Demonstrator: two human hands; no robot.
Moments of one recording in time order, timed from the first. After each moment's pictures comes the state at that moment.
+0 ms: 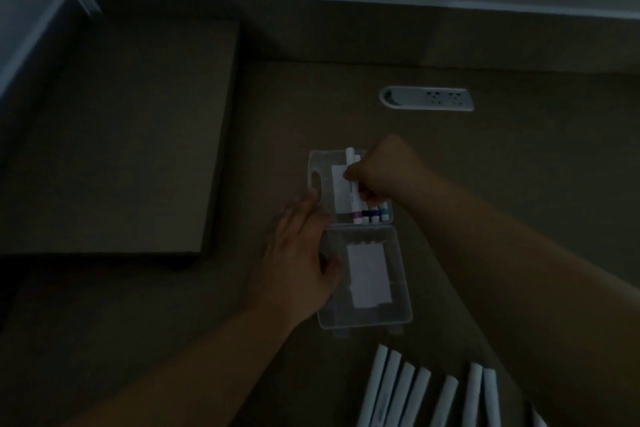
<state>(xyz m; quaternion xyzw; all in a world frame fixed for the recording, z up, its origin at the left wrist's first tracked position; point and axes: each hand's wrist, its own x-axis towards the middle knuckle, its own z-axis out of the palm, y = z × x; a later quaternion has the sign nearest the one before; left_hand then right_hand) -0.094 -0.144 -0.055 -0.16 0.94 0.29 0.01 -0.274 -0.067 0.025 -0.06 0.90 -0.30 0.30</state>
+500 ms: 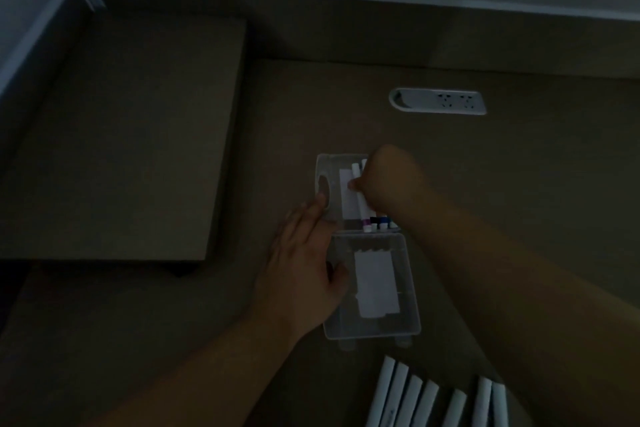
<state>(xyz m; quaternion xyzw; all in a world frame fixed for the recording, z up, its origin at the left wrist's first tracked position) -0.093 -0.146 -0.056 -0.14 0.94 0.30 -0.01 -0.276 -0.073 -0.002 -0.17 0.95 -0.15 0.21</state>
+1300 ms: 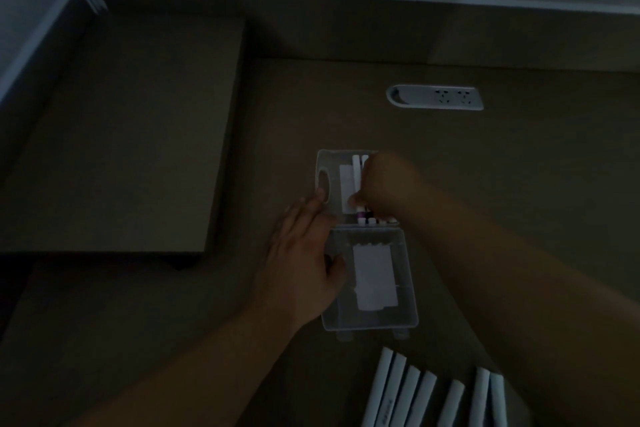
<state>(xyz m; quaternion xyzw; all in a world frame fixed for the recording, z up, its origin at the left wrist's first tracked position) -0.092 -0.145 -0.053 -0.14 0.95 0.29 -0.01 -0.269 -0.063 0.004 -0.25 0.93 -0.07 0.25</state>
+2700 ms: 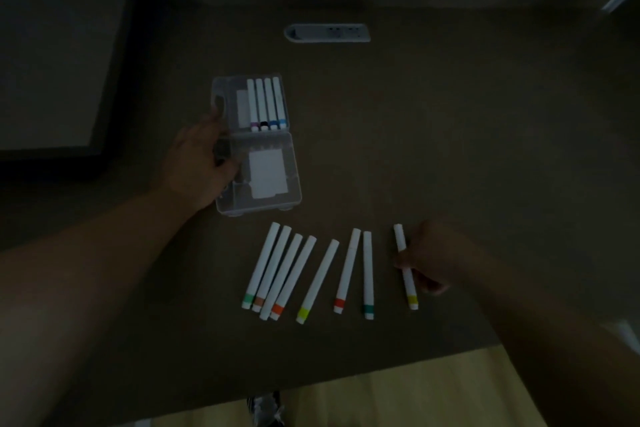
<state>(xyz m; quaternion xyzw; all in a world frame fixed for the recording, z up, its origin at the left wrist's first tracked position) -0.089 -0.125 -0.046 -0.16 0.95 0.25 -0.06 -0.133 0.219 0.006 0.10 0.88 -0.15 0.45</state>
